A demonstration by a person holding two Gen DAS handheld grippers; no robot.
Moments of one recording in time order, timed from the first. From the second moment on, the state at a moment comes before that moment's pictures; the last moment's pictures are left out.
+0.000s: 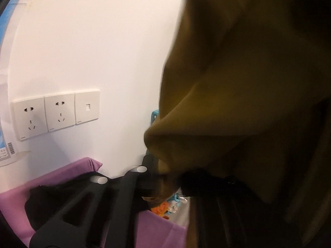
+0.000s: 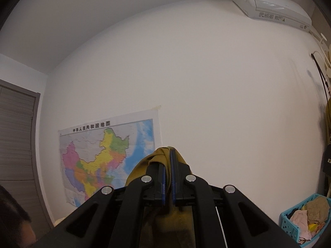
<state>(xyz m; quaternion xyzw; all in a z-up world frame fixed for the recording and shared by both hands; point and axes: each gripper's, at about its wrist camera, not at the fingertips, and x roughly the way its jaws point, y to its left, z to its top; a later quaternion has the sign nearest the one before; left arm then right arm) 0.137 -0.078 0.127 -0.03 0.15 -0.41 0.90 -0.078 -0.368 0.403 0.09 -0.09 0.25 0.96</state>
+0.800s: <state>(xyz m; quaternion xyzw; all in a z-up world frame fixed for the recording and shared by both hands) -0.179 0.216 0.278 -0.03 0.06 -0.14 0.99 -0.210 -0.345 0.320 0.11 0.02 0.36 0.93</state>
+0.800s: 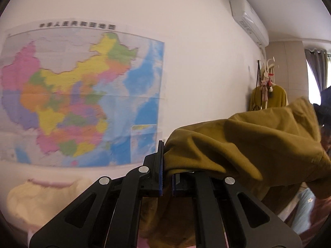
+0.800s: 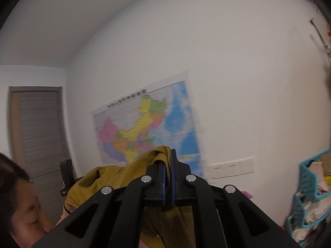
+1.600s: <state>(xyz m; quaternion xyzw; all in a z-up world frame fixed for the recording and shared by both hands) 0.109 0.295 -0.021 -0.06 0.50 0.09 0.86 0.209 -0.182 -0.045 0.13 0.52 0.22 0.81</state>
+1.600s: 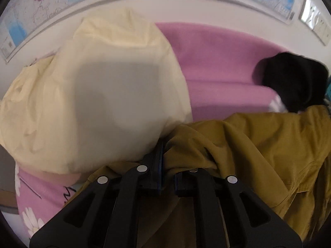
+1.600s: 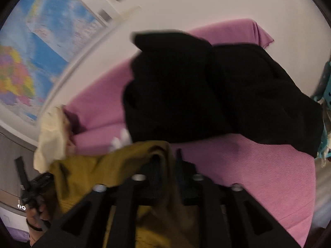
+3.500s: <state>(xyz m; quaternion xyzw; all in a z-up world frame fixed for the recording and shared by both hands) 0.041 0.204 0.019 0.00 0.41 -0.34 0.85 0.186 -0.136 0.004 0.15 0.45 0.42 0.77</state>
